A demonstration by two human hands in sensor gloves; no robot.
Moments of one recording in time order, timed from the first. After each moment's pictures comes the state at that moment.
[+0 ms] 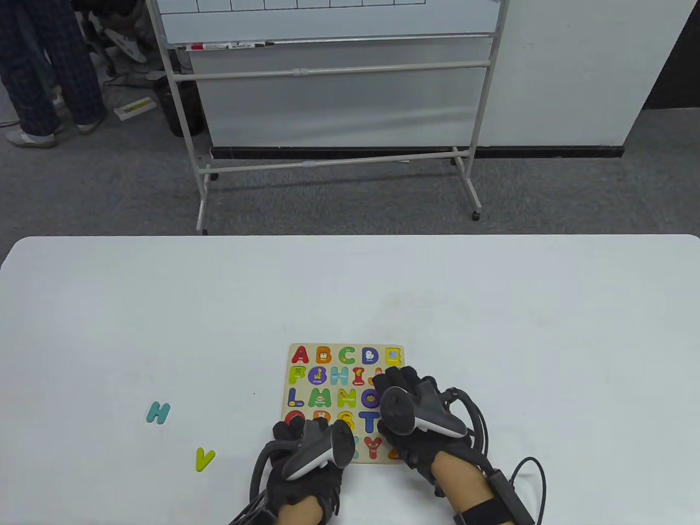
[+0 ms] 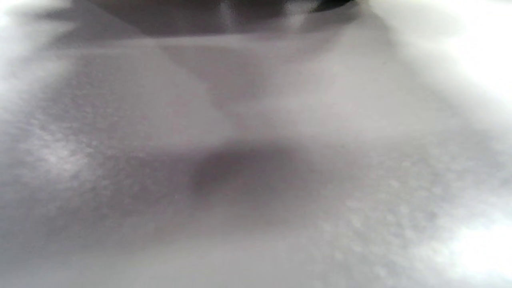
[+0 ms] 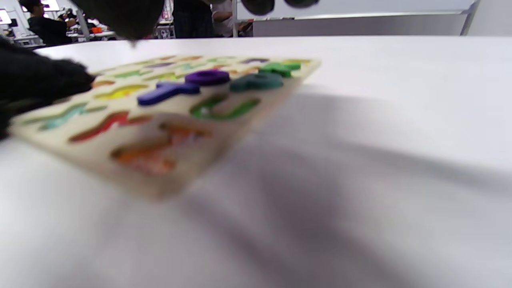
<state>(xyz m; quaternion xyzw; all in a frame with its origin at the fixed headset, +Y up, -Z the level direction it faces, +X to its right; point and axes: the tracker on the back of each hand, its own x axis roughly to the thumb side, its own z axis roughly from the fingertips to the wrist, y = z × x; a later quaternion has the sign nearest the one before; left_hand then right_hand) -0.095 -0.799 -0.289 -0.28 -0.07 -0.02 0.96 0.093 -0.763 -0.331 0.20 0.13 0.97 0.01</state>
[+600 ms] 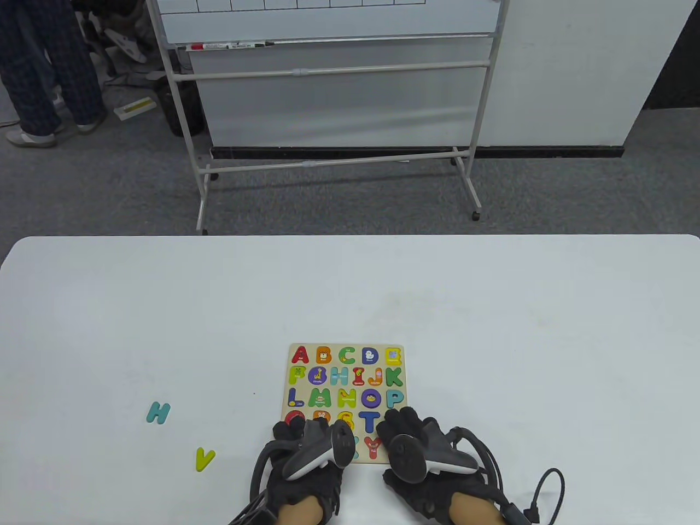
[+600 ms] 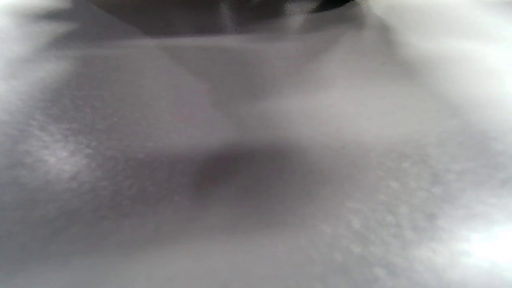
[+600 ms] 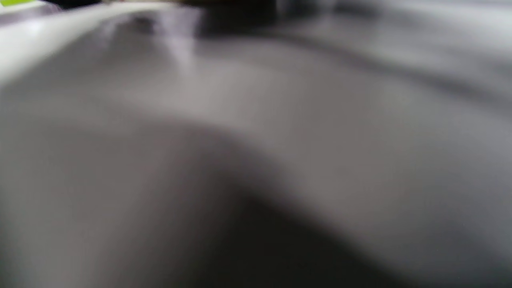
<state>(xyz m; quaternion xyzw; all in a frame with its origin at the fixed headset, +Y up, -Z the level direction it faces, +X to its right) -0.095 -0.799 -0.290 -0.28 -0.07 -0.02 0.96 0.096 -0.807 -0.289 0.27 0.22 0.94 -0.02</state>
